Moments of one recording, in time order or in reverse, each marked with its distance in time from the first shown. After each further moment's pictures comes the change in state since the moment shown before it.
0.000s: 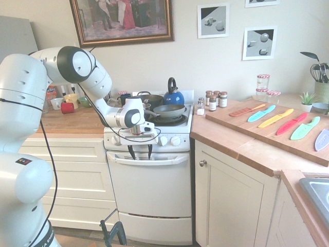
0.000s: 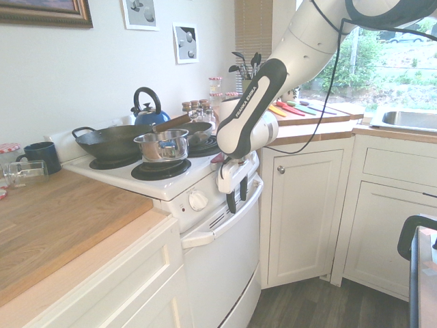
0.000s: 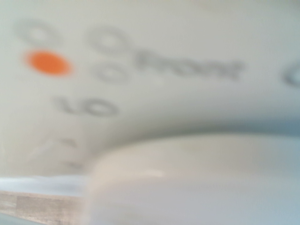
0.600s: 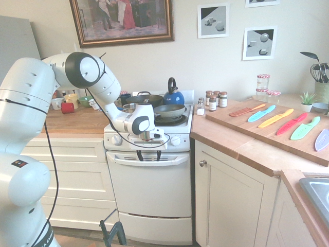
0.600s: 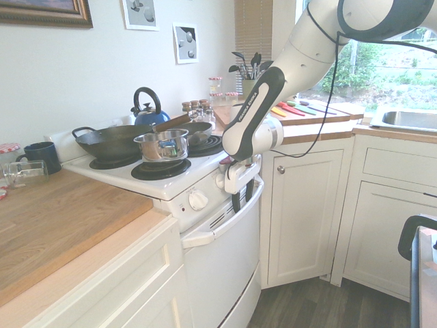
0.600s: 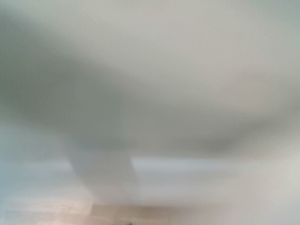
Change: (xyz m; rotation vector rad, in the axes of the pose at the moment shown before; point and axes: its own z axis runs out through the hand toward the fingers) arm 0.031 0.052 0.028 0.029 0.009 0.020
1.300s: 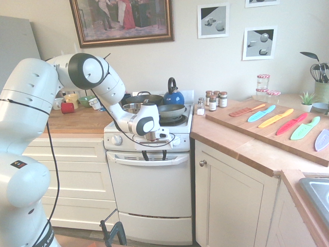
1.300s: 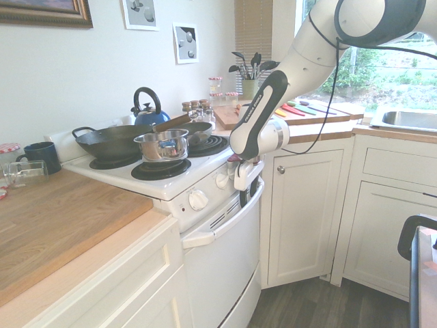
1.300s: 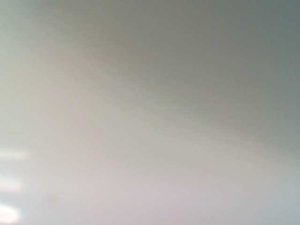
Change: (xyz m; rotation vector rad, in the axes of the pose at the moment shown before) arm 0.006 0.008 0.001 0.002 0.011 -0.018
